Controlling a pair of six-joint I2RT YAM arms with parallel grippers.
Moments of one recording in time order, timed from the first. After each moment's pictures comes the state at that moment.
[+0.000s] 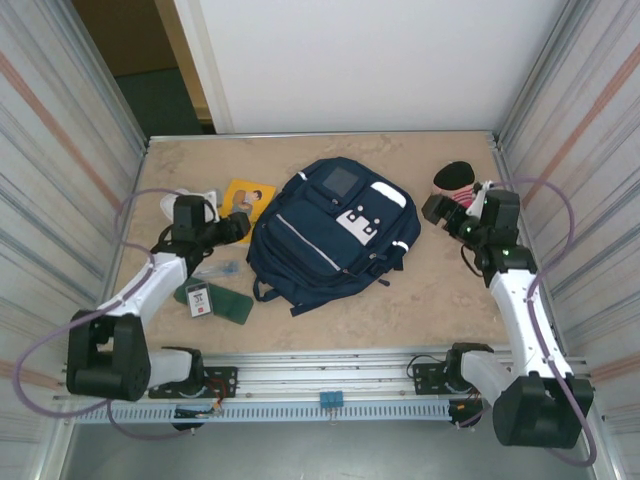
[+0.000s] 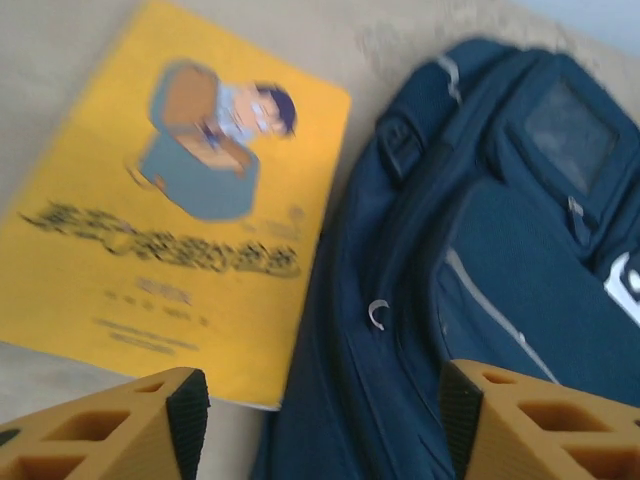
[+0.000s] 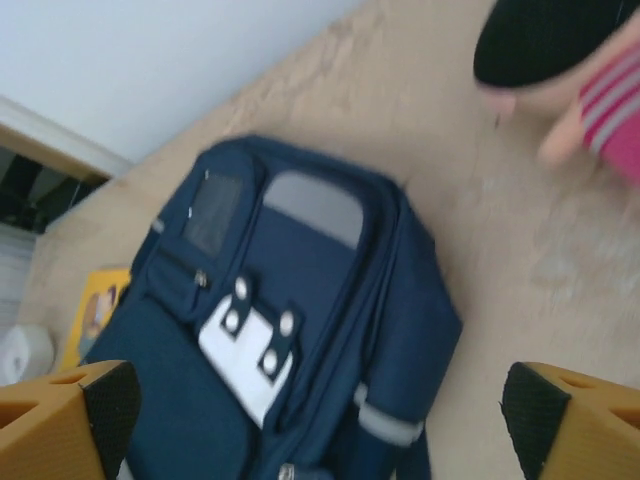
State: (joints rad) left arm -0.14 1.29 0.72 -0.13 0.25 -0.37; right arm -0.04 0.96 0.79 -0.41 -0.31 0.56
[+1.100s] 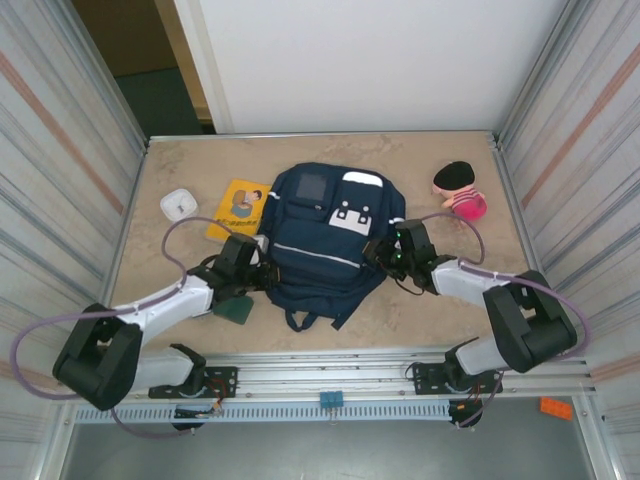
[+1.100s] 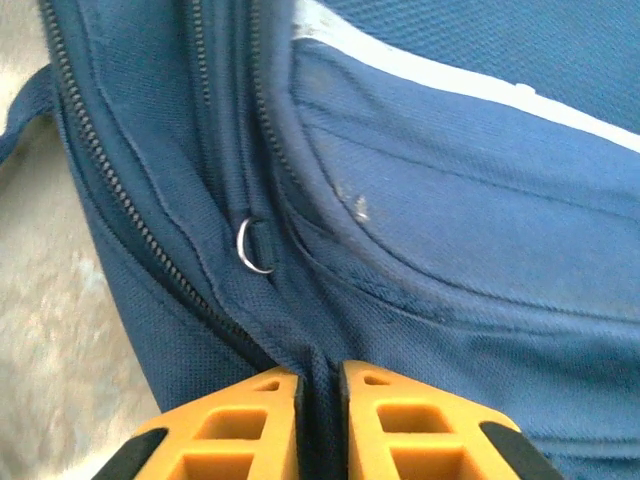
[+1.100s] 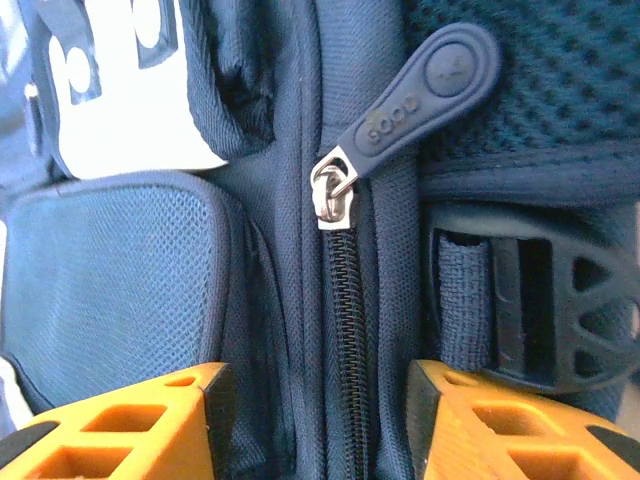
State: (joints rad) left arm -0.54 1.22 0.53 -0.20 0.13 -0.50; right arm 0.43 1.43 0.56 0.09 -0.20 0.99
